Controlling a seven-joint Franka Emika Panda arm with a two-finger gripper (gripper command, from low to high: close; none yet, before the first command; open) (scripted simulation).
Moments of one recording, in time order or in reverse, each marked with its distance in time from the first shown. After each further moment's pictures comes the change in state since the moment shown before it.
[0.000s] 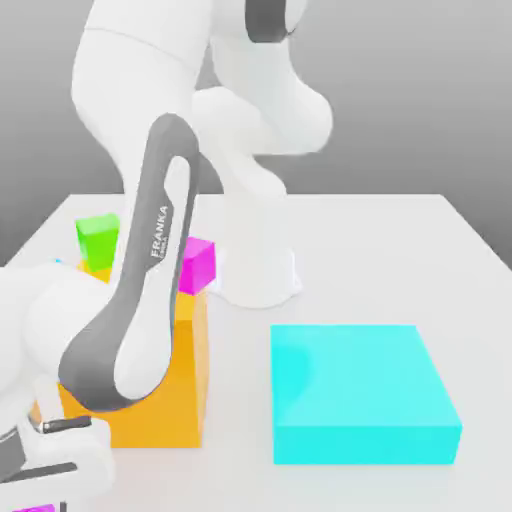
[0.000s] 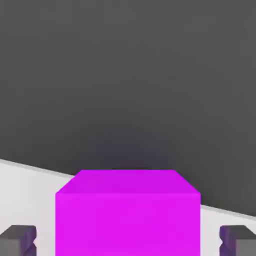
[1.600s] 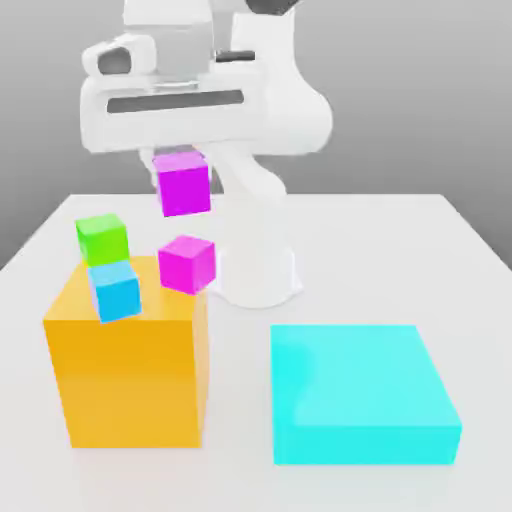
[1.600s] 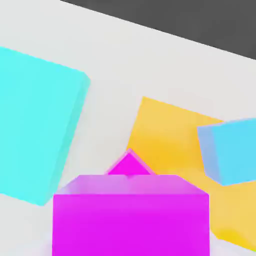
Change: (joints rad) arm -0.017 -1.309 0.173 -0.714 -0.457 -0.542 0.414
